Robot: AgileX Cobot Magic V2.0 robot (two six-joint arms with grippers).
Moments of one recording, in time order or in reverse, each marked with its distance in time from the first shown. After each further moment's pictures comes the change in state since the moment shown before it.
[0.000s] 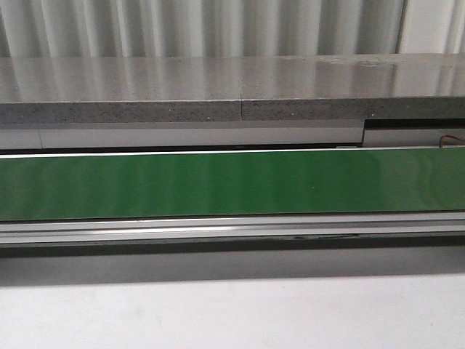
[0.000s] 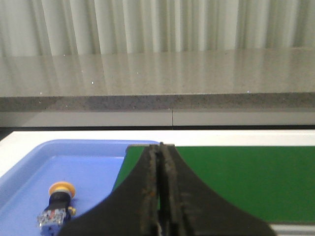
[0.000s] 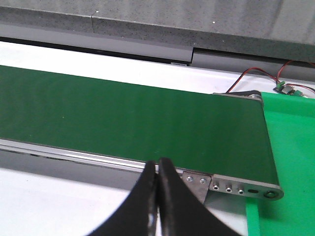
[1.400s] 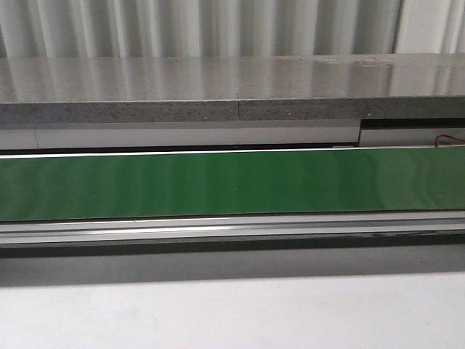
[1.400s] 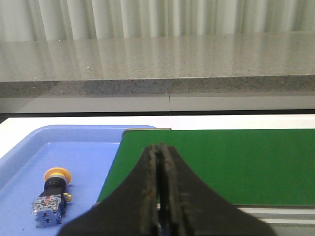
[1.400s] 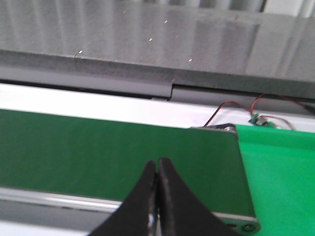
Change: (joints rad) left arm 0.000 0.000 0.000 0.006 0.028 -0.006; right arm -0.050 -0.022 0.060 -0.002 -0.194 -0.001
